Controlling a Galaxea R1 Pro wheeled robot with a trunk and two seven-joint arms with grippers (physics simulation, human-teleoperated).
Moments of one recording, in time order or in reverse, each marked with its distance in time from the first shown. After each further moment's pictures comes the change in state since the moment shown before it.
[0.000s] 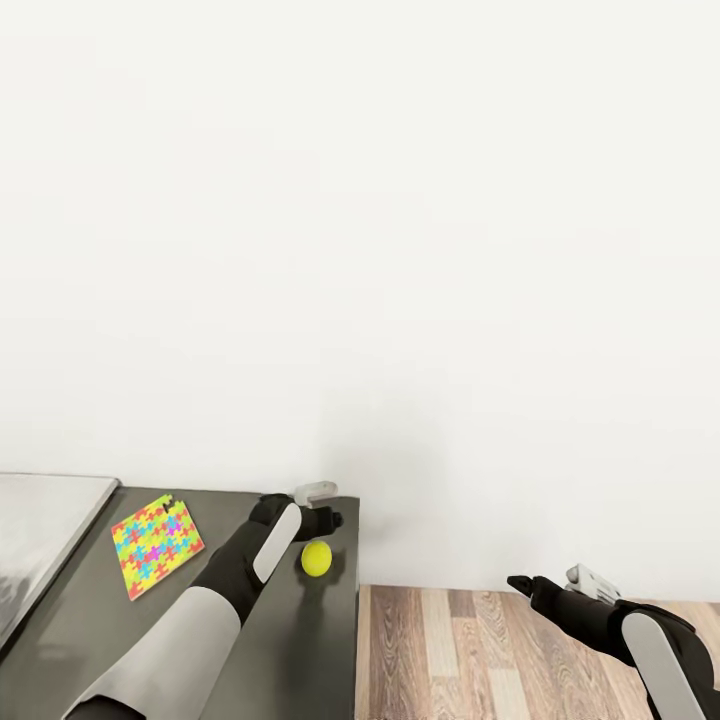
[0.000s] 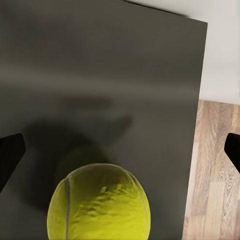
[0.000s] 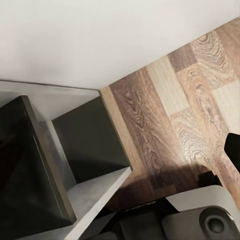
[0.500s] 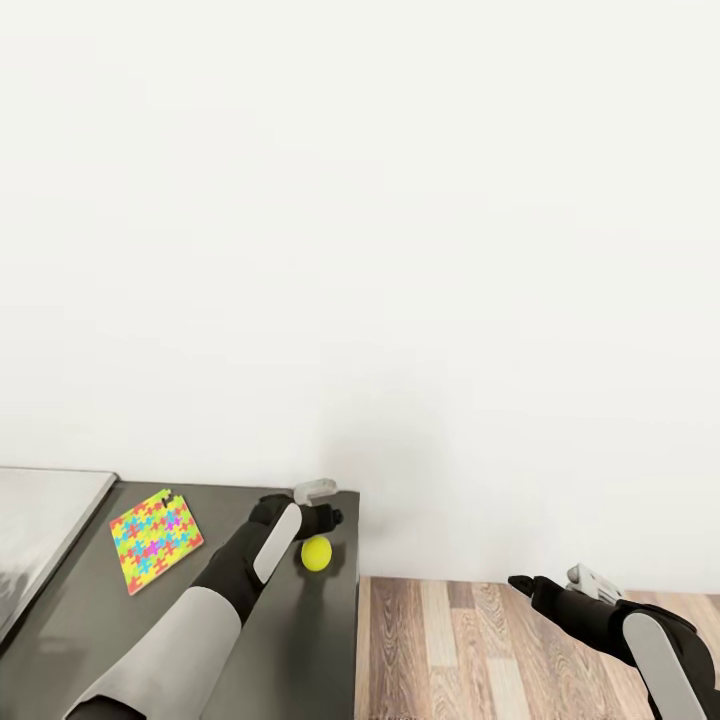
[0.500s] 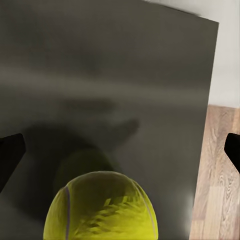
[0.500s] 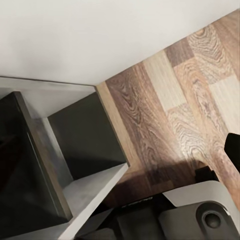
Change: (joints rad) left arm 0.000 -0.002 0.002 0.002 0.003 -0.037 0.003; right arm 0.000 -0.003 -0.001 0.000 -0.001 0.001 0.001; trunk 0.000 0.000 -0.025
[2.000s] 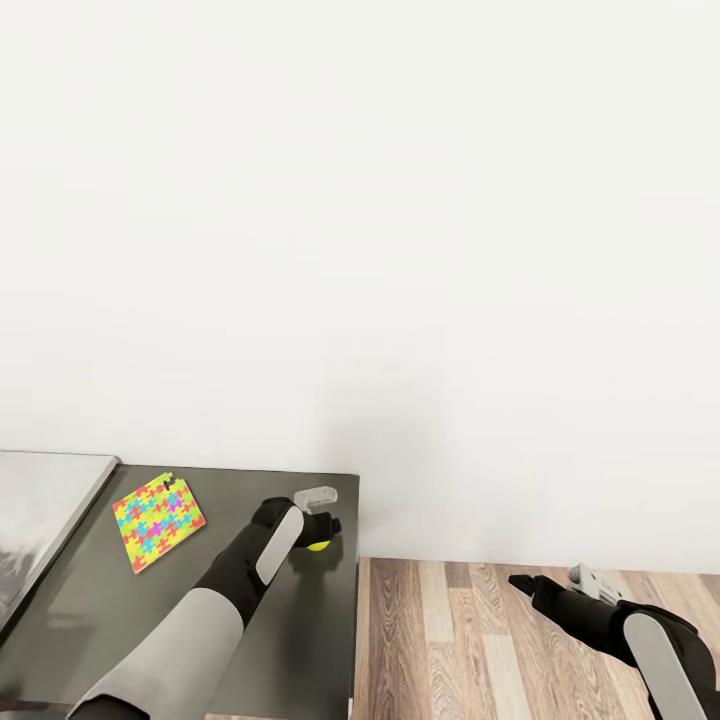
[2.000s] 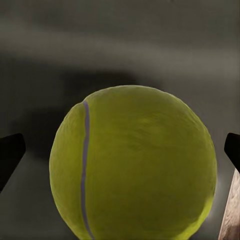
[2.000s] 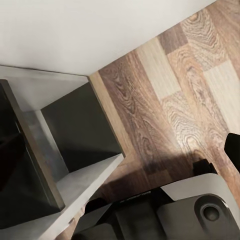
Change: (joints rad) left arm 0.000 -0.008 0.004 0.027 0.010 0.039 0.046; right arm 0.000 0.006 -0.009 0.001 -0.001 -0.004 0.002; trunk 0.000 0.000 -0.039
